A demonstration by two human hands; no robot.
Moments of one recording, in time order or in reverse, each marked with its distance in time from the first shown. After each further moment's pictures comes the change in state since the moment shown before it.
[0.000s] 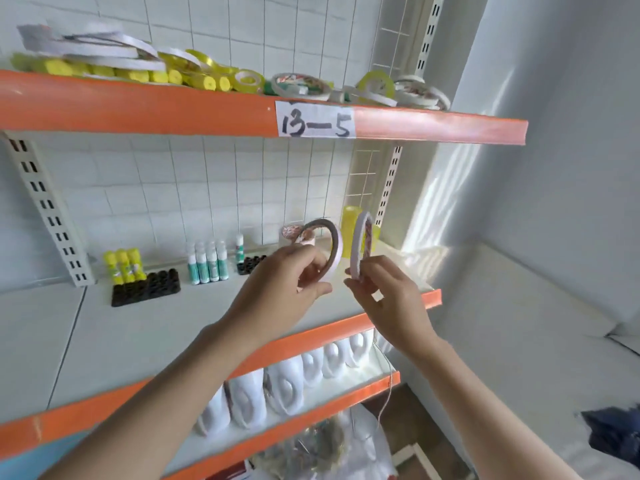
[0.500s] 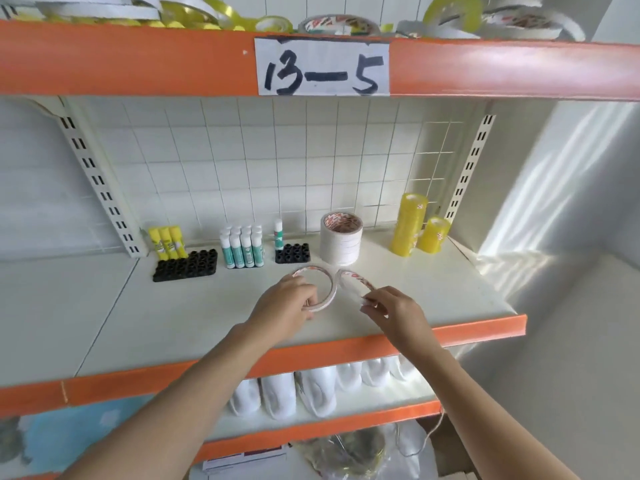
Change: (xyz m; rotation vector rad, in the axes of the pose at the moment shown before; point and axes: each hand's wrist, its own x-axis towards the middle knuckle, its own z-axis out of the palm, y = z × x) left_hand -0.004 -0.146 0.077 0.495 -0.325 -0.370; right_hand -0.017 0.140 0.115 0.080 -0.409 0.208
